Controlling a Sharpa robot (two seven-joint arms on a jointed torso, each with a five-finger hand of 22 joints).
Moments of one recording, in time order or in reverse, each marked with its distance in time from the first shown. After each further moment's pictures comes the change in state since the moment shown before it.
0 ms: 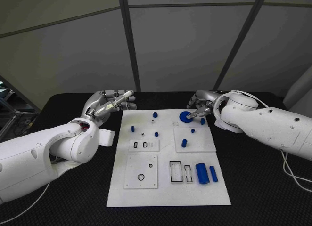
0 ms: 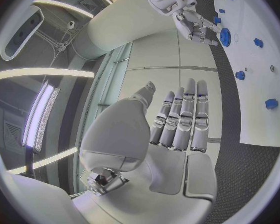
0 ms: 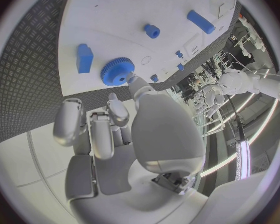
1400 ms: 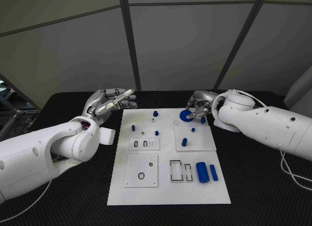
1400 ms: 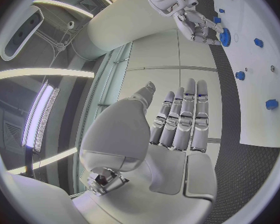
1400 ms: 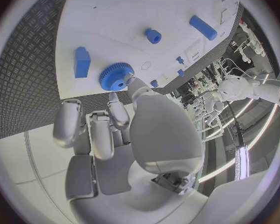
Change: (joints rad) left arm 0.000 0.004 0.000 -0.005 0.000 0.001 -0.001; left_hand 0.000 0.000 0.000 0.000 0.000 0.000 0.000 0.000 0.000 0.000 0.000 0.000 0.000 0.000 0.000 0.000 0.001 0.000 0.000 0.000 0.000 0.000; right arm -0.002 0.025 -0.001 -0.019 -0.047 0.037 0.001; right_hand 0.026 0.018 -0.003 -0.003 0.017 0.024 -0.009 0.033 0.006 0.012 0.002 0.039 0.052 0.000 0.000 0.008 0.000 -0.016 0.003 -0.004 0.014 0.020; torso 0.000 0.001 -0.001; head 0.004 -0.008
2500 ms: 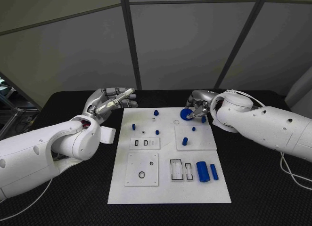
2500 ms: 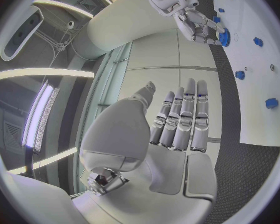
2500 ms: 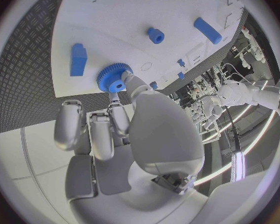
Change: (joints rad) left arm 0.000 0.001 0.000 -0.003 0.000 0.000 0.000; left_hand 0.000 0.000 0.003 -0.003 0.000 0.000 0.000 -0.004 0.000 0.000 0.000 0.000 0.000 0.000 0.000 0.000 0.001 0.000 0.000 0.000 0.000 -0.001; right arm -0.008 0.011 -0.001 -0.003 -0.058 -0.027 0.019; right_hand 0.058 0.037 0.070 -0.045 0.010 0.093 -0.001 0.050 0.003 0.045 -0.024 0.064 0.081 -0.002 -0.002 0.008 0.000 0.000 0.018 -0.011 0.020 0.037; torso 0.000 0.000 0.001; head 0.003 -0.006
